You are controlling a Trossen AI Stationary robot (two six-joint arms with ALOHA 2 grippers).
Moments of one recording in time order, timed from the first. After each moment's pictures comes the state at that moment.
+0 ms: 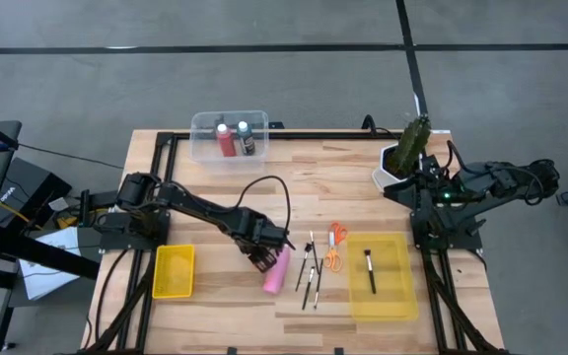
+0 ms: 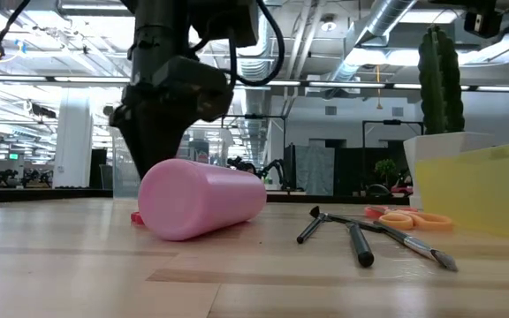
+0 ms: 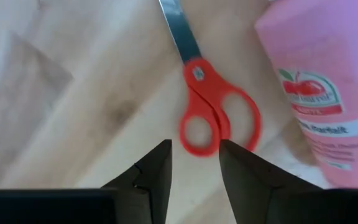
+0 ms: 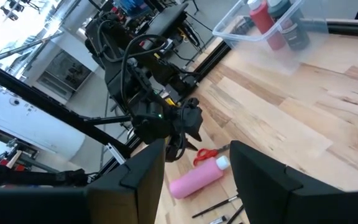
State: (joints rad) left arm -0.19 1.89 1.30 -0.89 0.00 -0.86; right arm 0.31 0.48 0.83 -0.63 0.41 0.88
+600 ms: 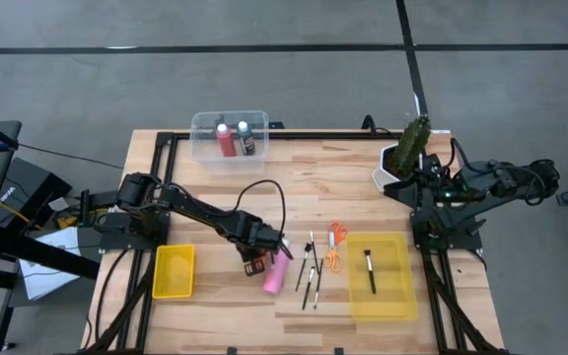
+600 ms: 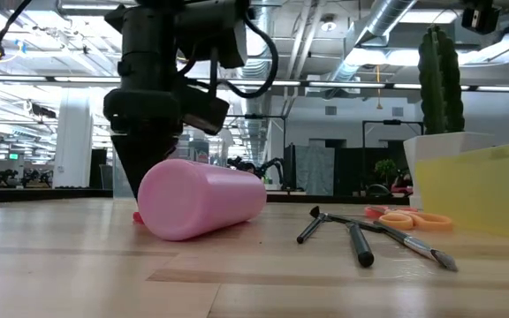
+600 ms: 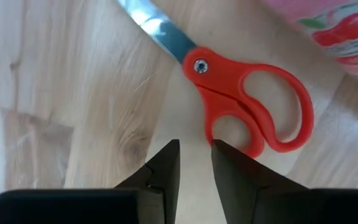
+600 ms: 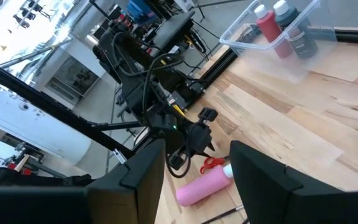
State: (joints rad) left arm -0.20 1.89 1.18 -0.76 -0.04 -0.48; right arm 0.31 0.48 0.83 -0.59 0.42 0.86
